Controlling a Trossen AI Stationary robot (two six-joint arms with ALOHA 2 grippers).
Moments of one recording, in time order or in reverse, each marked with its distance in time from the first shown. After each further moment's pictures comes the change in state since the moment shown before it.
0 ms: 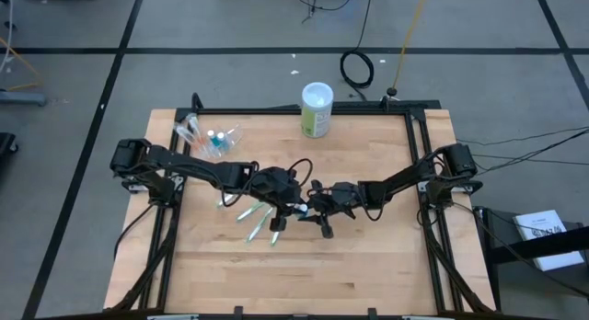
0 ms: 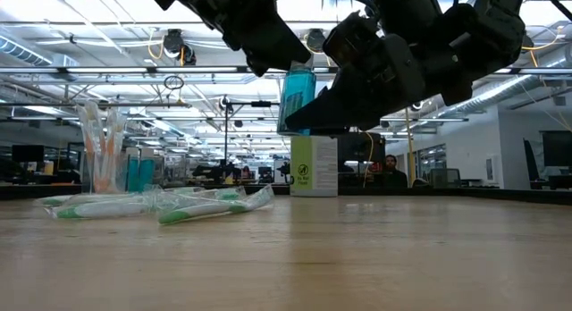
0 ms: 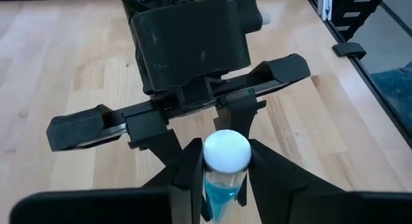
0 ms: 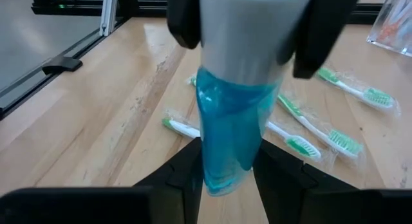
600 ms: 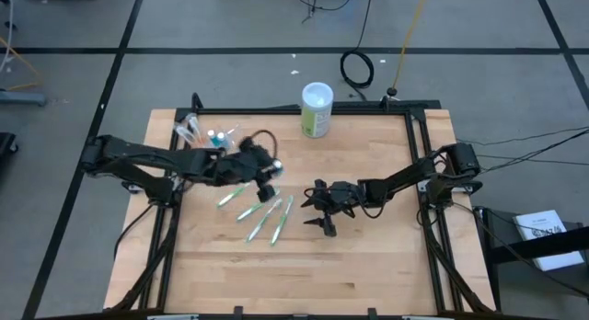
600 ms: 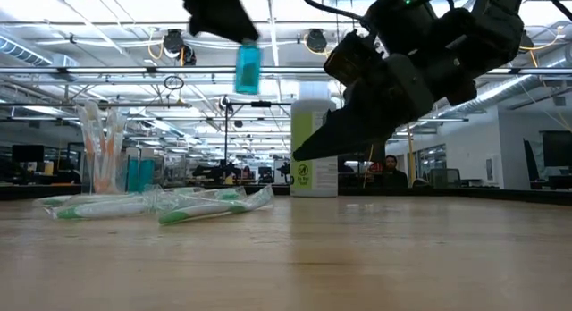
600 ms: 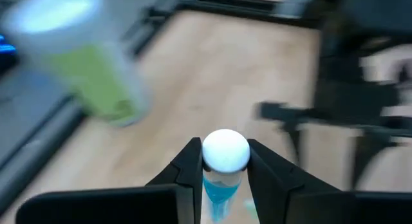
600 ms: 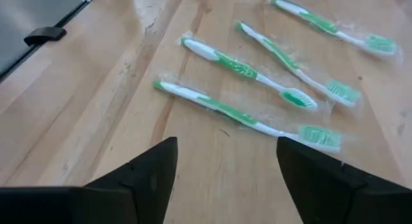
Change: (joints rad) left arm -0.010 -0.288 0.000 -0.293 -0.549 -0.241; right arm -0.019 -0.028 -0.001 -0.151 0.002 0.044
